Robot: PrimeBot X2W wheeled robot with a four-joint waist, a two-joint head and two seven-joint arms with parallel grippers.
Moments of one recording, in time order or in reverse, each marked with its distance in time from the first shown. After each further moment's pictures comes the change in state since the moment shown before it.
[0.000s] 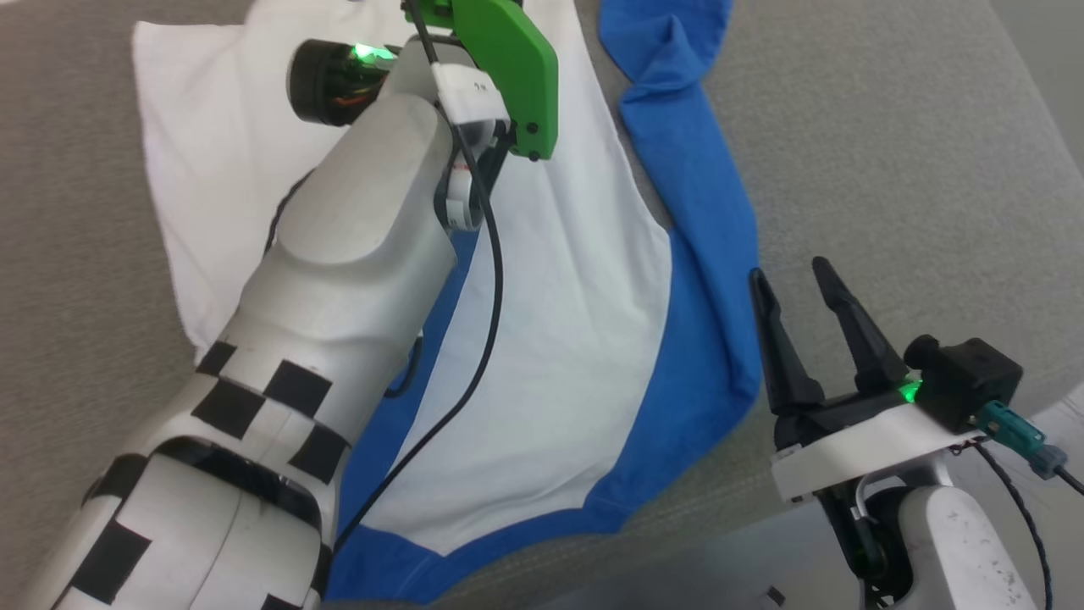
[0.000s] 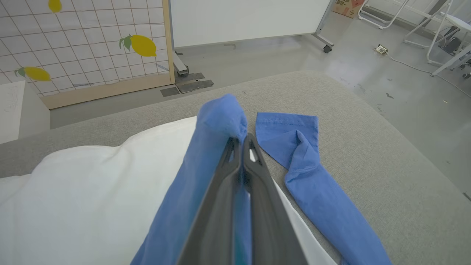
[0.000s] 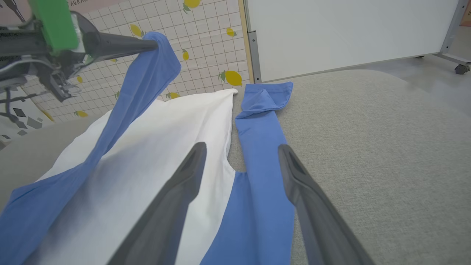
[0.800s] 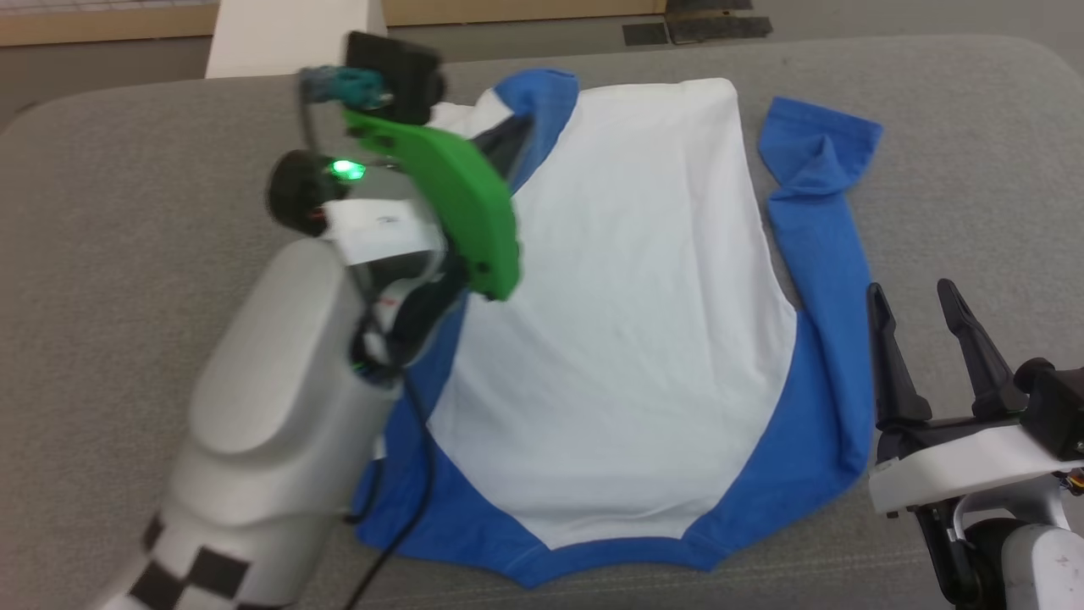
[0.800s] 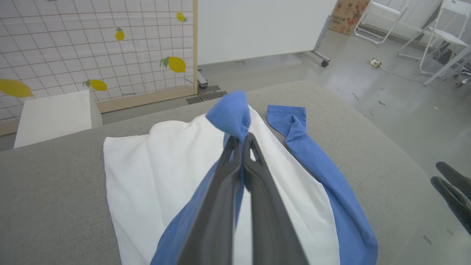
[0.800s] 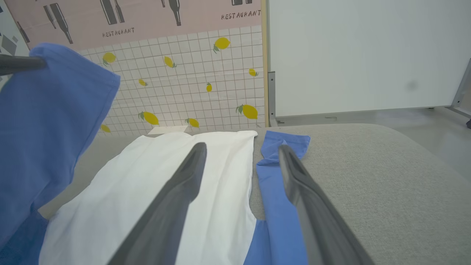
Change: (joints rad) left arm 0.415 0.160 0.162 -0.708 0.002 -0.094 0.360; right arm 0.110 0.001 -0.192 -0.152 -0.109 0.000 0.113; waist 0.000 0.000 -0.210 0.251
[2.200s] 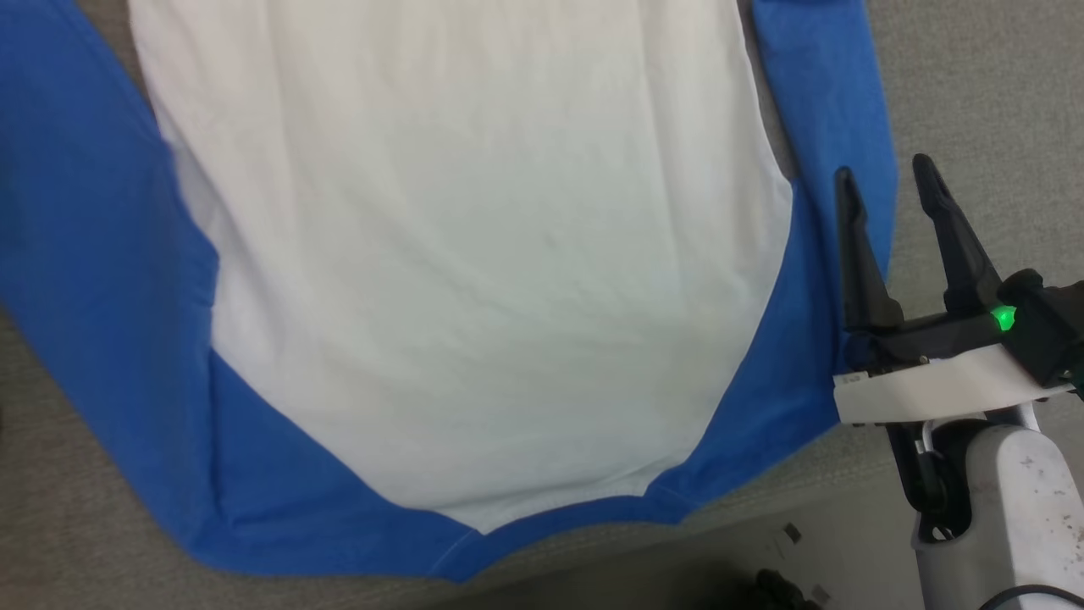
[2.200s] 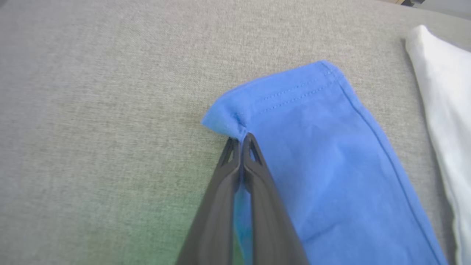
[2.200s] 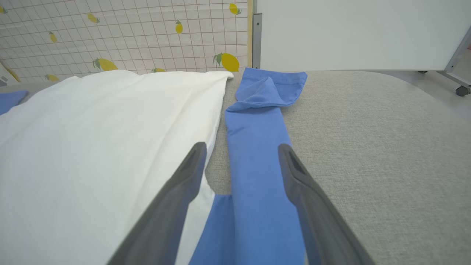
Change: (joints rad) left arm -0.078 0.446 0.422 0.177 0.082 0.153 0.118; right arm -0.209 0.000 0.084 0.071 -0.007 0.000 -0.145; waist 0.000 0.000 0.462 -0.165
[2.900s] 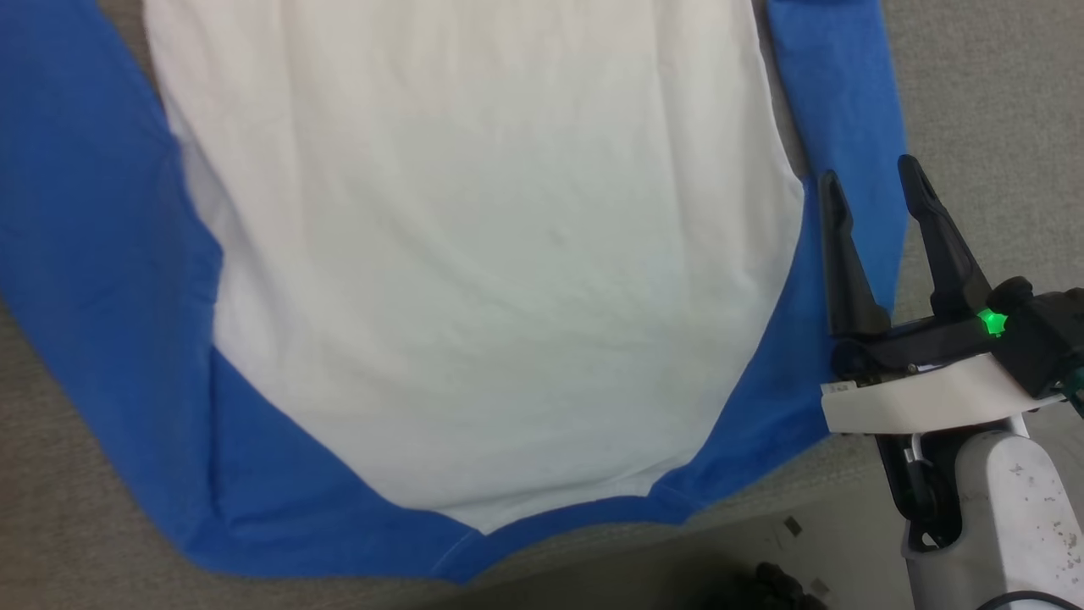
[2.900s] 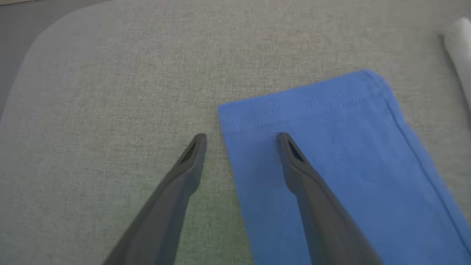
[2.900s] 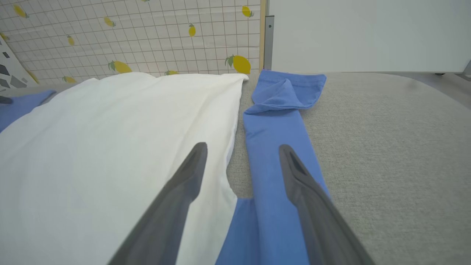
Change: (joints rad) left arm -0.173 0.024 -0.105 0.192 0.083 -0.104 -0.004; right arm 0.013 0.001 0.027 -0.031 0.003 0.000 -0.002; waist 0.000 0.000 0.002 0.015
